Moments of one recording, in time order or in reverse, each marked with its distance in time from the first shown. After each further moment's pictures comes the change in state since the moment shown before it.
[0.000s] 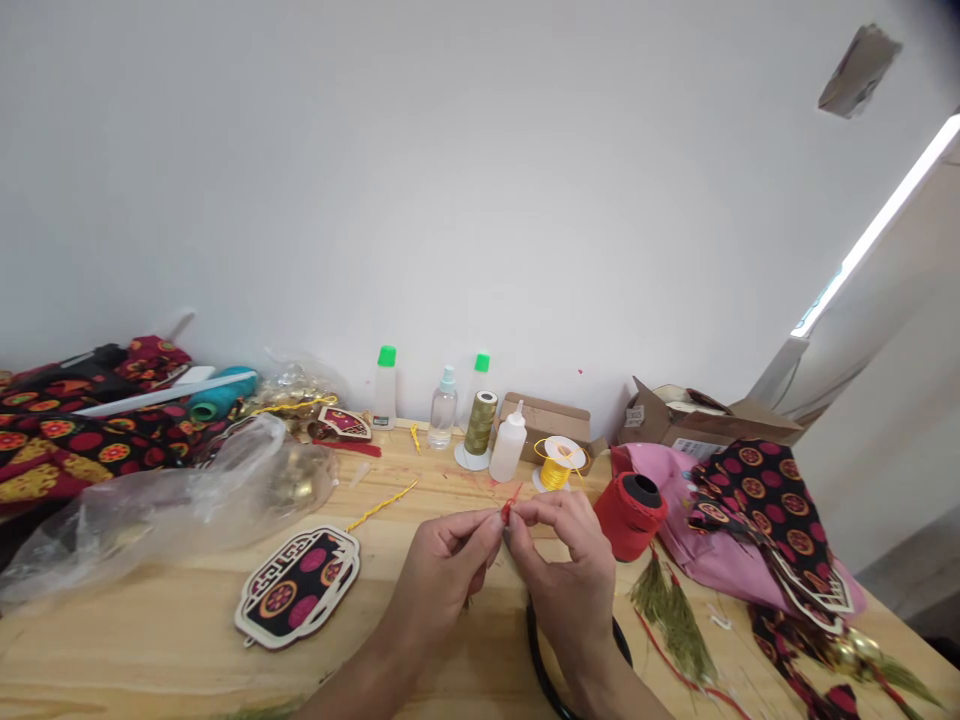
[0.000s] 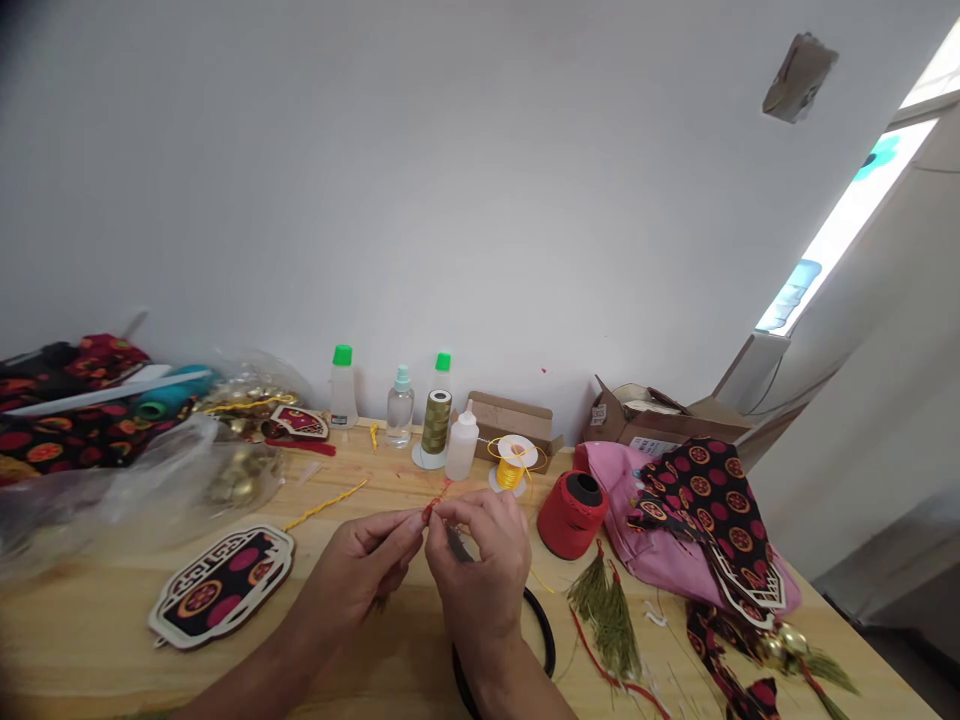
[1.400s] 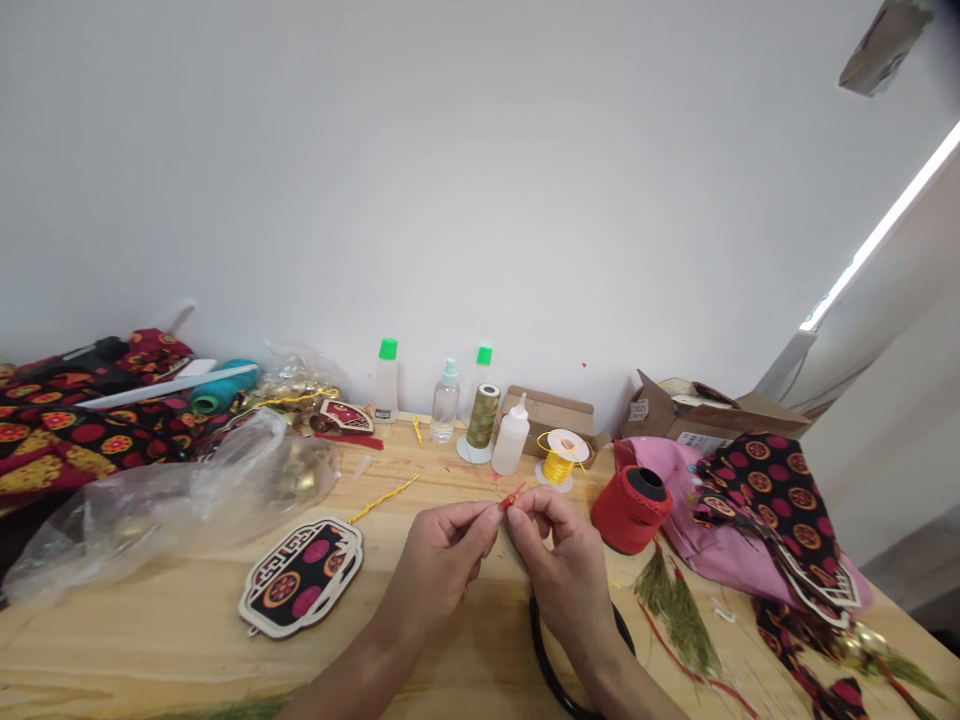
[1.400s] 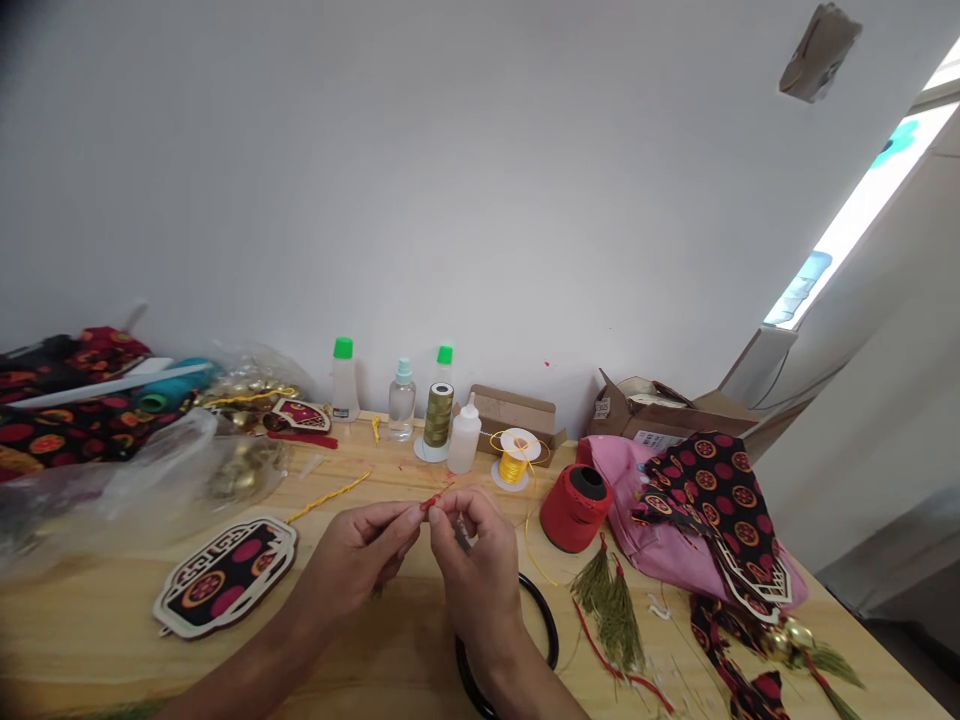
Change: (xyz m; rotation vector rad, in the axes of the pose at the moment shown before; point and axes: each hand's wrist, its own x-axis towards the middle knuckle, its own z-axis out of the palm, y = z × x) left_hand 0.002 0.003 -0.004 0.132 0.036 0.044; right_hand -0.002 -0.001 0.002 0.269 -0.237 0.341
